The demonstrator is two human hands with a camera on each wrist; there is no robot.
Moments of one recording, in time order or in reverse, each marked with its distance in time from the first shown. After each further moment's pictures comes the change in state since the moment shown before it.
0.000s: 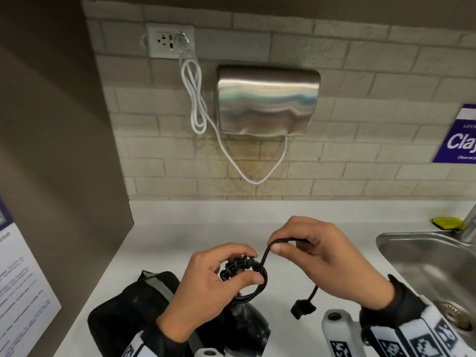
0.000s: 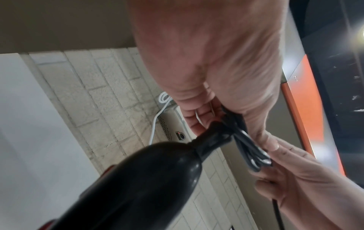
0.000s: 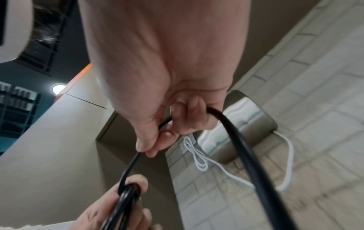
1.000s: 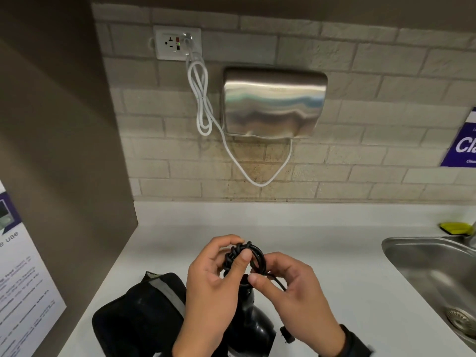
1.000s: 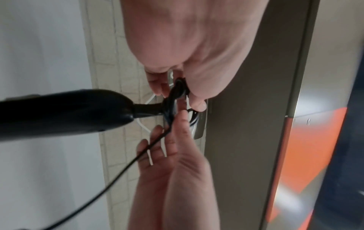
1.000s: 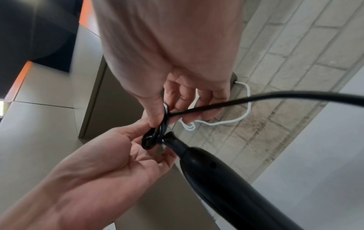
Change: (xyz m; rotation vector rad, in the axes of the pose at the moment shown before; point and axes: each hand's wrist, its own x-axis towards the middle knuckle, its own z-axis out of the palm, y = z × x) left_hand -0.006 0.017 0.021 -0.348 0.366 -0.228; right_hand -0.019 0.010 0.081 0.402 0.207 0.223
